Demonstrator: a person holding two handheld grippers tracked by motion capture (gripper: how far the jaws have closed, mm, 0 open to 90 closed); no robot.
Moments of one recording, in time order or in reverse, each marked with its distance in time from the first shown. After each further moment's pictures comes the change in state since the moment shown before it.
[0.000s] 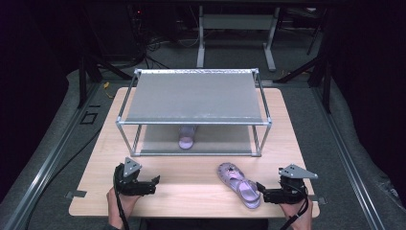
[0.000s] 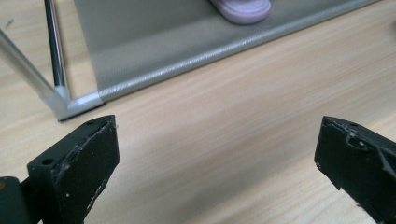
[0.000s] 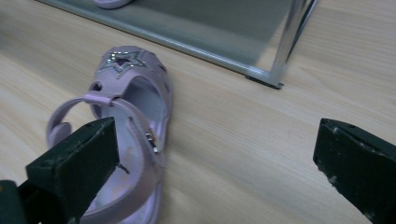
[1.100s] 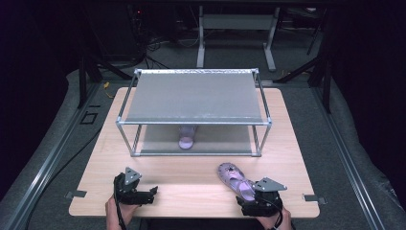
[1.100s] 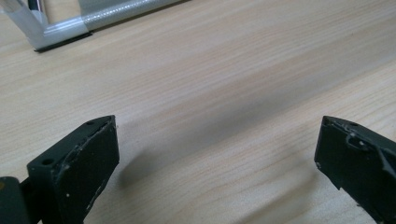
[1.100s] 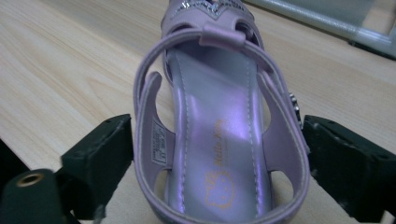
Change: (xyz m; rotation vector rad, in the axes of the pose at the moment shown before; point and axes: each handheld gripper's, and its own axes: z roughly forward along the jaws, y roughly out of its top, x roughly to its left) left arm -0.002 -0.030 0.008 0.102 0.002 -0.006; right arm 0.055 -0.026 0.036 0.099 0.024 -0.061
